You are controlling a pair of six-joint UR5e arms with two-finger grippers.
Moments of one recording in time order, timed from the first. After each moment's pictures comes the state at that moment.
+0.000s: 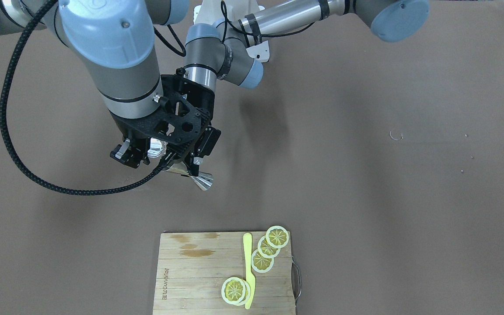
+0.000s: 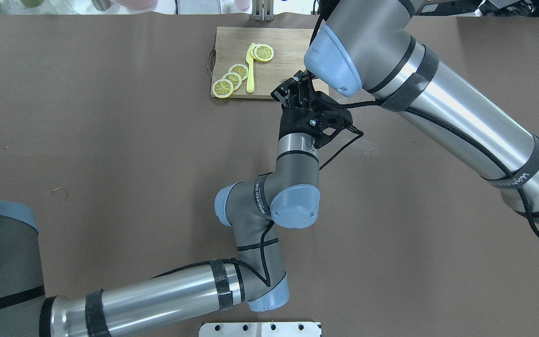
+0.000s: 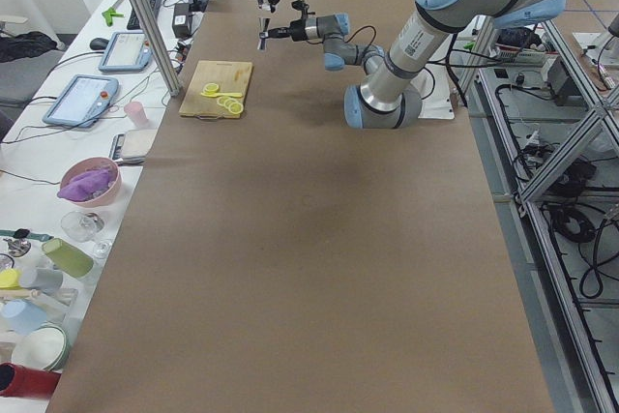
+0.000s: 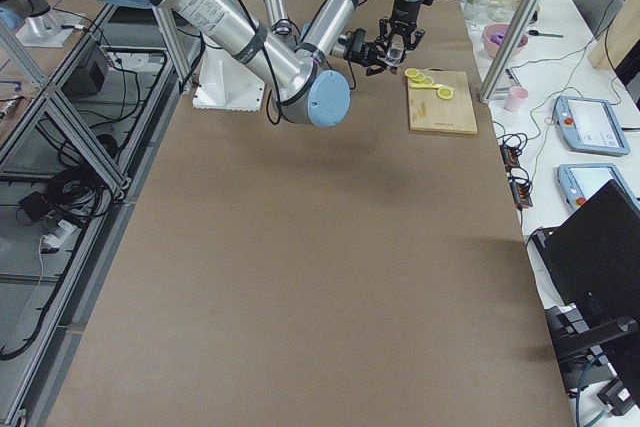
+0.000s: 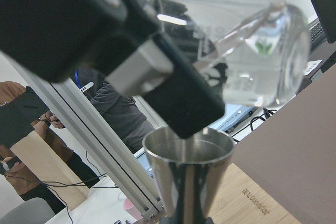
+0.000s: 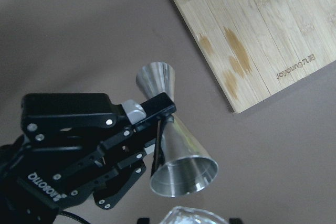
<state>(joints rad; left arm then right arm) -0.33 -2.62 -1.07 -2.43 -0.55 -0.30 0.91 -0.55 1.55 -2.17 2.10 -0.27</state>
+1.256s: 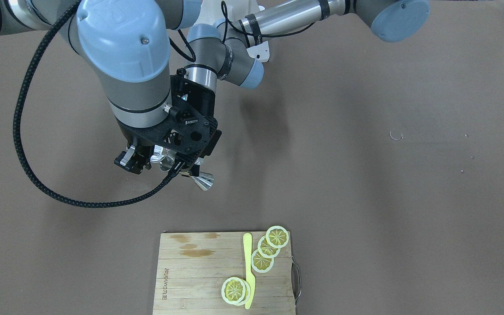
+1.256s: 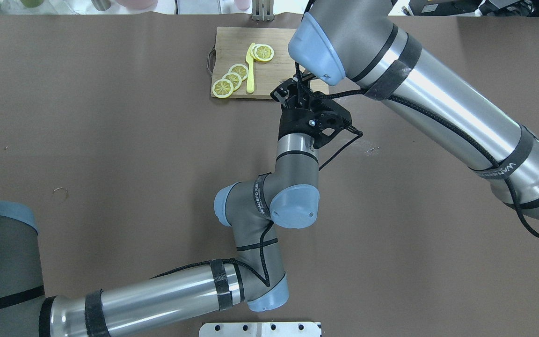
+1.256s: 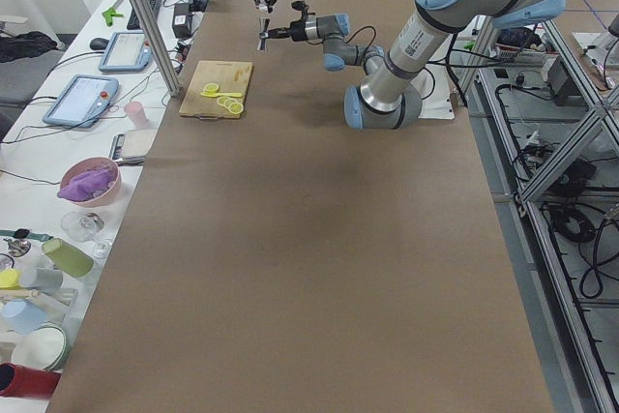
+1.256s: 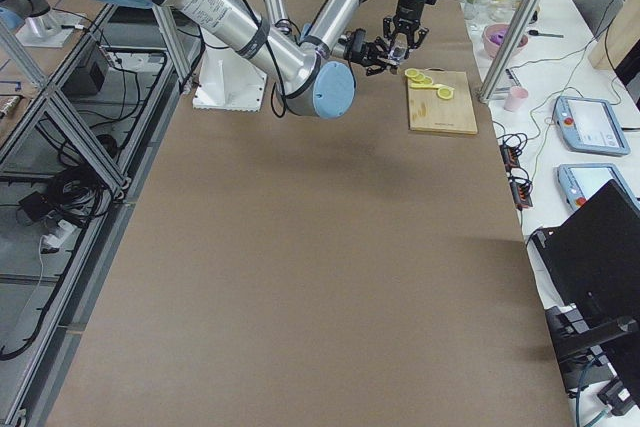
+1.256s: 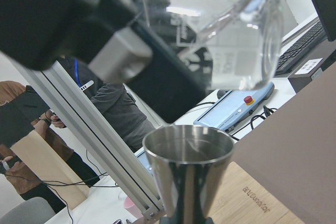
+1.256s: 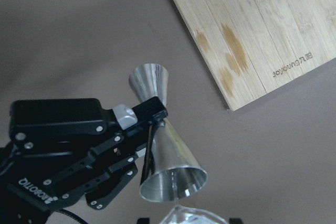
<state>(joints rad) -0.33 -2.62 -1.08 -2.43 -0.55 -0.30 0.91 -0.50 1.48 -2.20 2.09 -0.31</state>
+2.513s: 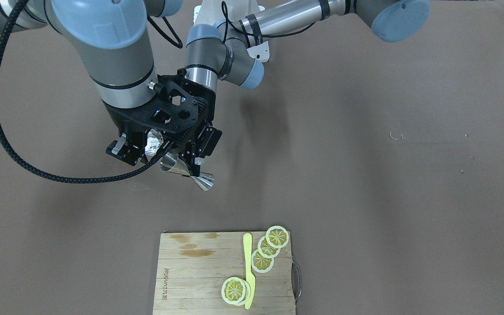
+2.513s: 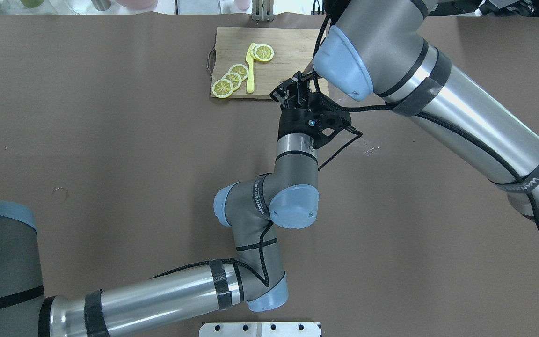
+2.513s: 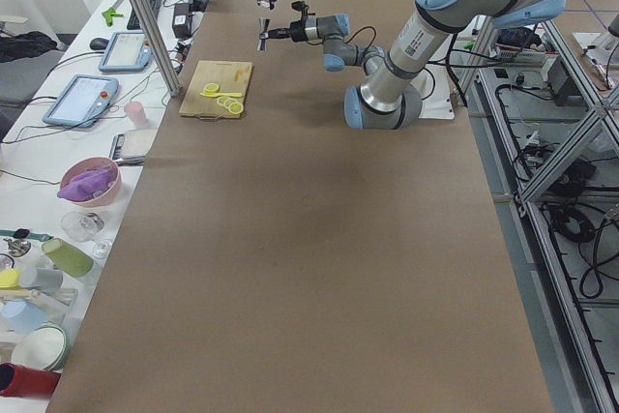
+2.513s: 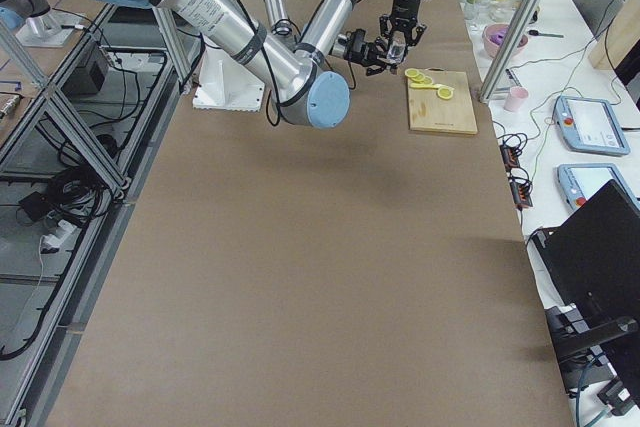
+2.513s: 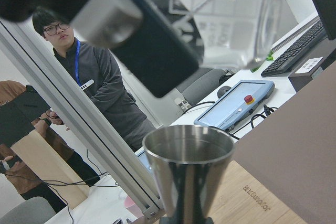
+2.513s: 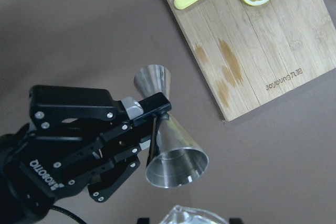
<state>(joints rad) -0.33 -2.61 -1.08 -2.43 -0.55 -0.30 0.91 -0.59 1.63 -2.13 2.09 -0.29</state>
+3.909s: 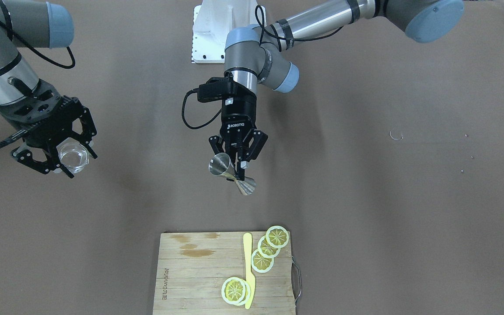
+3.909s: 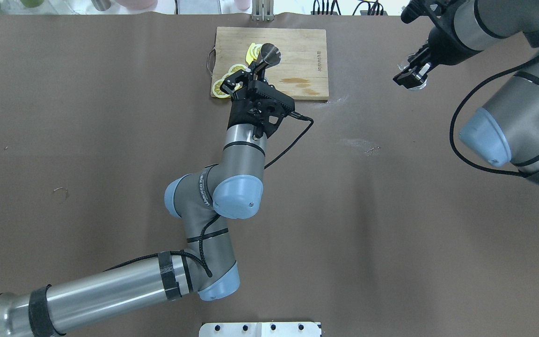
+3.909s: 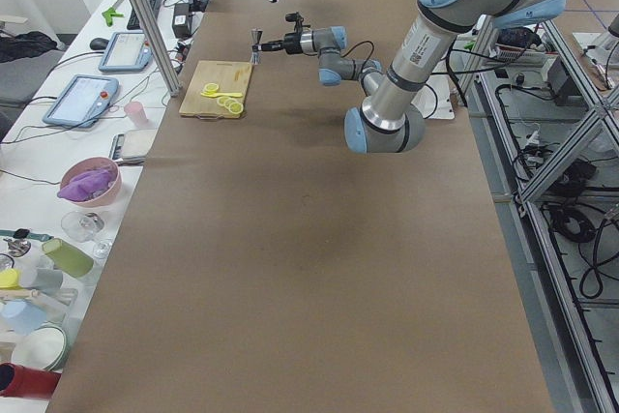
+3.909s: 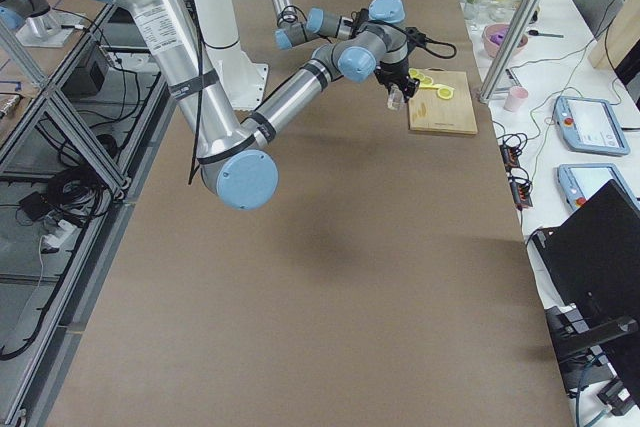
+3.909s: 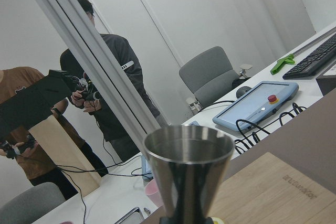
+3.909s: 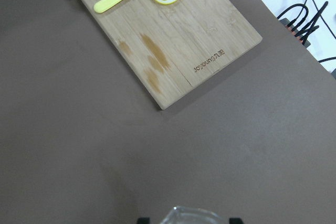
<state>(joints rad) -0.39 -2.41 -1.29 -2.44 -0.58 -0.42 1.00 -1.16 1.84 -1.36 2.09 0.07</state>
